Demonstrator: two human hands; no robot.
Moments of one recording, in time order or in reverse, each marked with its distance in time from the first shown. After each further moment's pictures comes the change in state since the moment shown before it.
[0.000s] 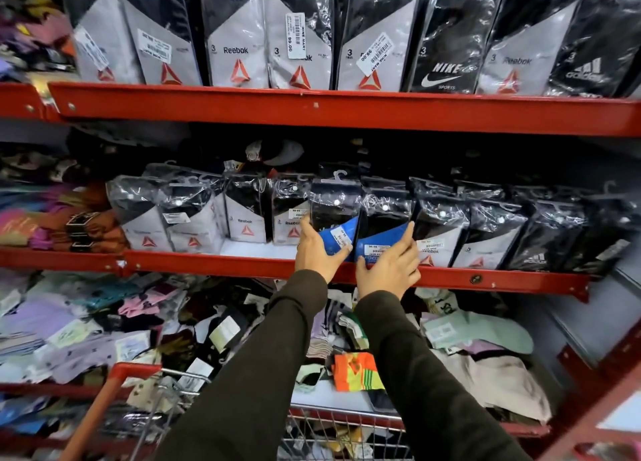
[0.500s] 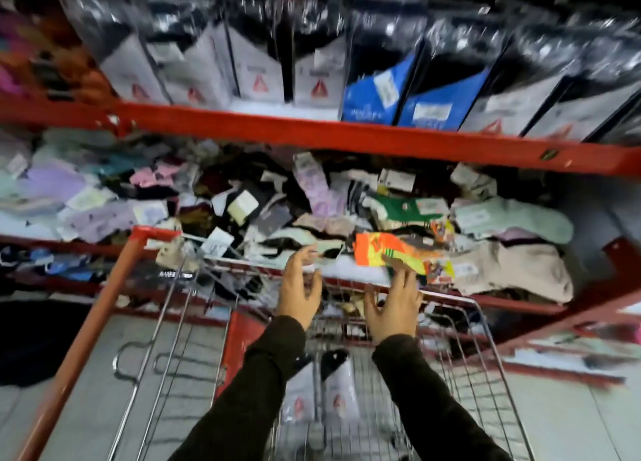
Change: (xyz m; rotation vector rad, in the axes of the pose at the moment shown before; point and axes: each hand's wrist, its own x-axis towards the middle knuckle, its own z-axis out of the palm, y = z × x) left_hand -0.224 -0.198 0.014 -0.093 -0.064 -0.084; right_hand -0.214 0.168 0.025 0.003 -0.385 -0.195
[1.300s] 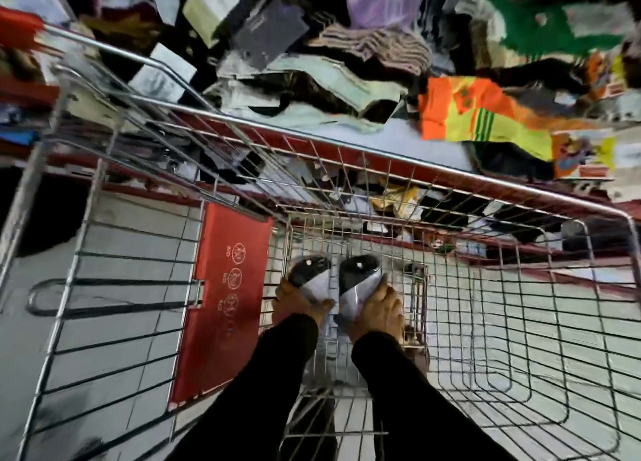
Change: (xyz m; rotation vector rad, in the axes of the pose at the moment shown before) left_hand -0.140 -0.238 0.093 0.519 -0.385 -1.113; right_hand -0.169 0.113 0.194 -0.468 -0.919 0.493
